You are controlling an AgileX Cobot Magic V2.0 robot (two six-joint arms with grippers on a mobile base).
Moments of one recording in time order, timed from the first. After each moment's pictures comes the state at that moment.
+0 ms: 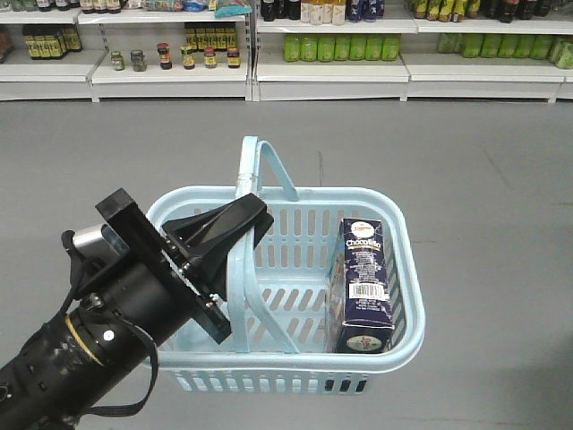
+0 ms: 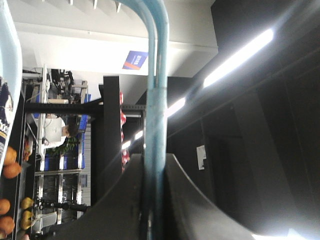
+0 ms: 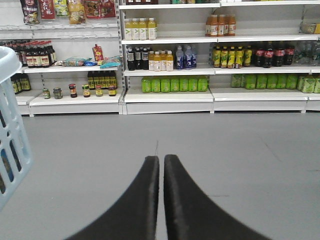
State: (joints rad) left arm -0.75 1.36 -0.47 0.07 -1.07 -1.81; right arm 0.01 -0.01 0.03 -0.04 0.14 0.07
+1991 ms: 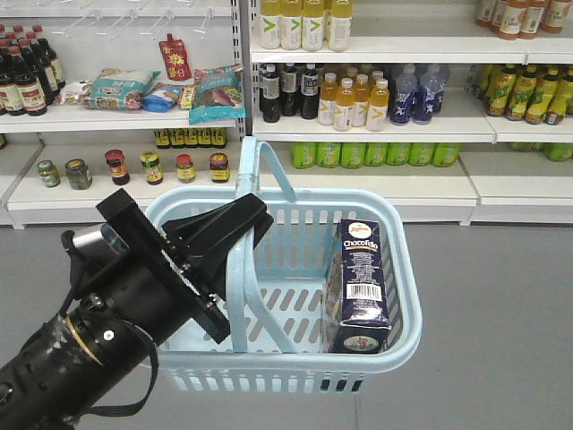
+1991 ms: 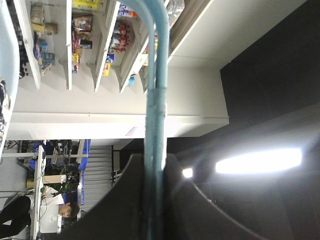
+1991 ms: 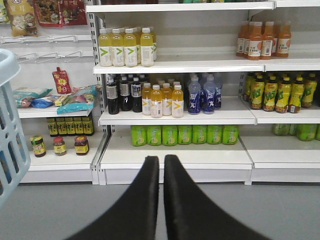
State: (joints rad) left arm -0.75 1.36 -0.47 0.07 -1.07 -1.81; right arm 0.01 -0.01 0.03 -0.04 0.14 0.07
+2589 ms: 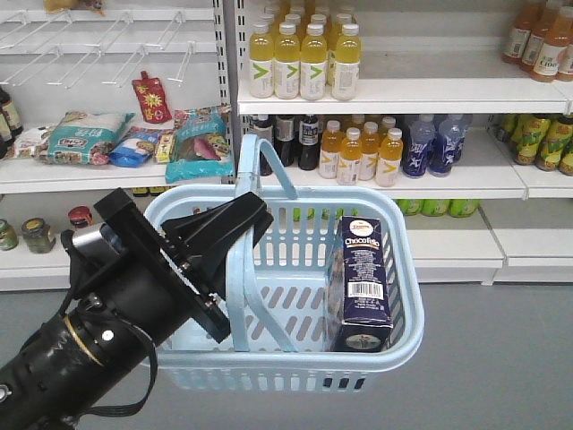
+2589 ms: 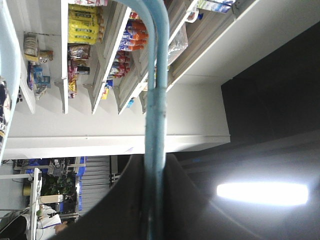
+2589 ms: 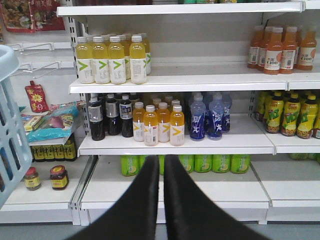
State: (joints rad) left arm -0.75 1.36 -0.47 0.07 -1.08 -1.81; right arm 0.01 -0.01 0.03 -0.04 0.14 0.07
